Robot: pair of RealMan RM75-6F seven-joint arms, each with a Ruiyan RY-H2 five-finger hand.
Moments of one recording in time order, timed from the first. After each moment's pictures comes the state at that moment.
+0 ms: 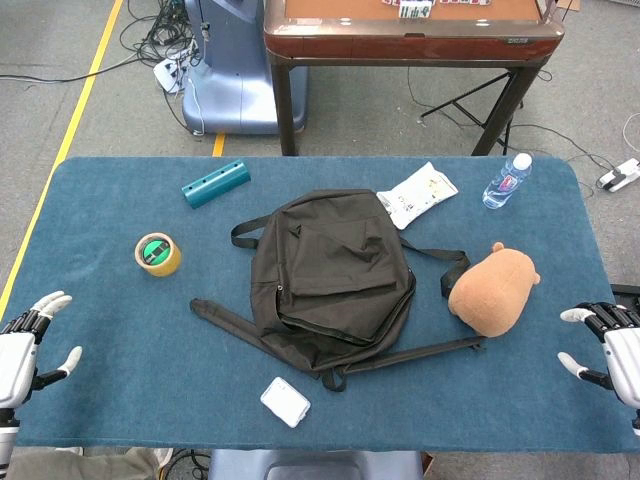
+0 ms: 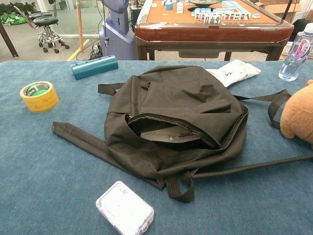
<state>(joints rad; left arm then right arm) -0.10 -1.06 -0.06 -1.74 1.48 1.50 0.00 0.04 -1.00 0.02 -1.59 -1.59 1.57 0.12</state>
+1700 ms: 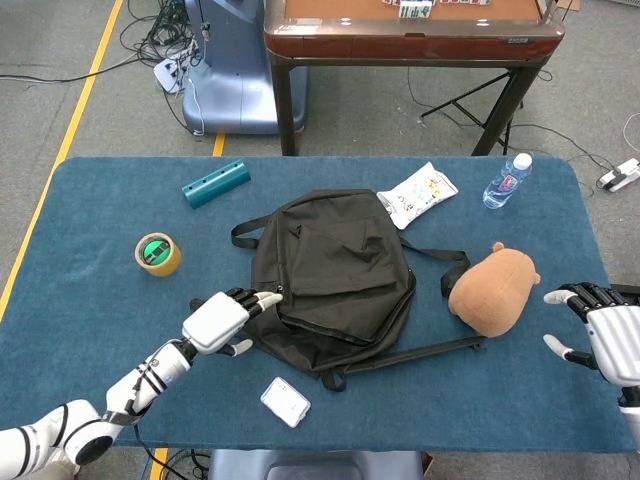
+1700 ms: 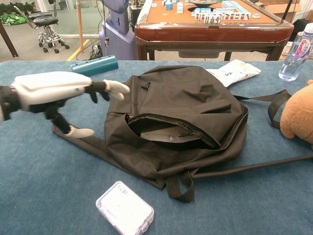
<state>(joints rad) -0.68 -1.38 -0.14 -1.61 1.57 0.86 0.13 0.11 -0.96 0.07 -1.66 -1.59 1.49 0.09</state>
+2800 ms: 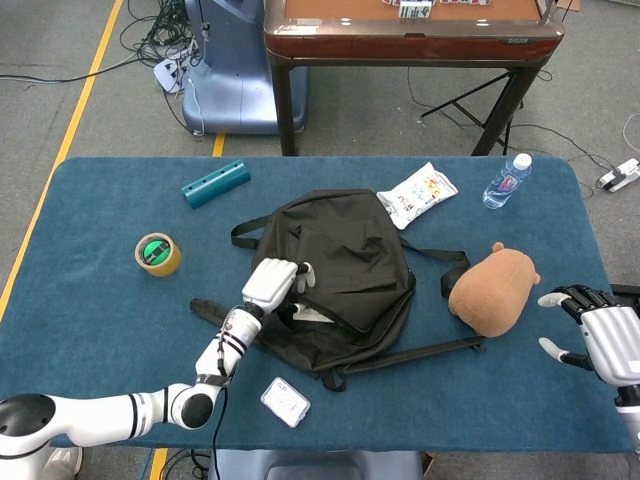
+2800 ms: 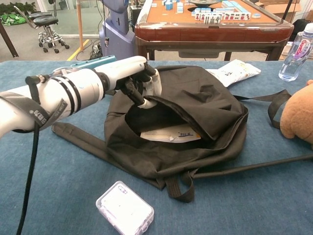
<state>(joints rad) -0.91 -1.74 -0.35 -1.45 0.91 0.92 0.39 0.13 -0.96 0.05 -1.63 -1.60 1.46 0.13</state>
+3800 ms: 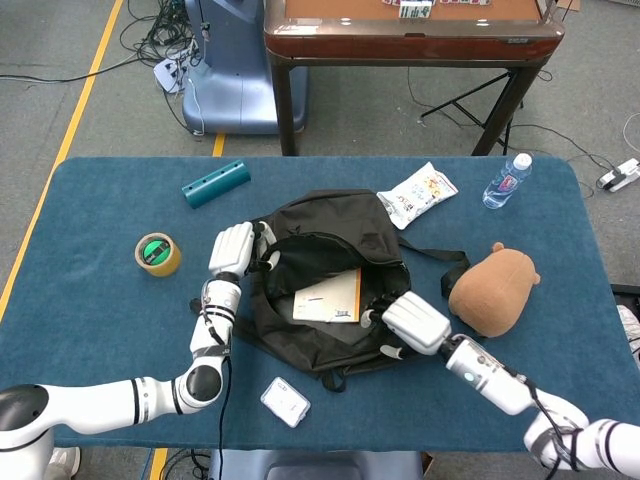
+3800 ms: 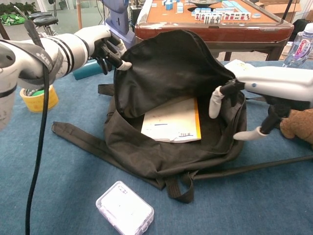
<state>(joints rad) -0.97 -1.70 -0.53 -1.52 0.47 1.14 0.53 0.63 -1.31 0.08 -1.55 -1.75 0.93 0.12</state>
